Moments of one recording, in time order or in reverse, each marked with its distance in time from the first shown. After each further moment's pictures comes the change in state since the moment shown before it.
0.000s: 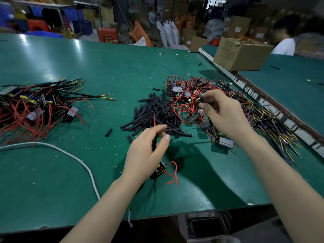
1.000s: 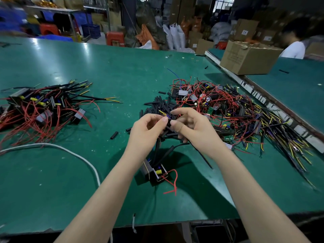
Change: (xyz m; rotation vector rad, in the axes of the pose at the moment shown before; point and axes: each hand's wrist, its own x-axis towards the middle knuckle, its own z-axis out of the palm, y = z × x) left_hand 0.050 -0.002 -0.010 -0.431 0.078 -0.251; right_hand -0.007 -0.032 0.062 0.710 -0.263 0.179
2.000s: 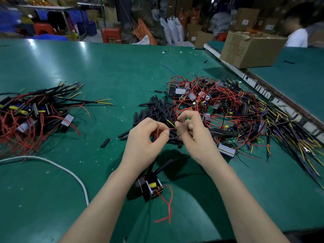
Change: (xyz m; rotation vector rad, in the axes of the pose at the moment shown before) left_hand 0.003 -0.006 0.010 0.461 -0.068 0.328; right_hand 0.002 0.044 -0.003 -0.252 0.139 -0.154
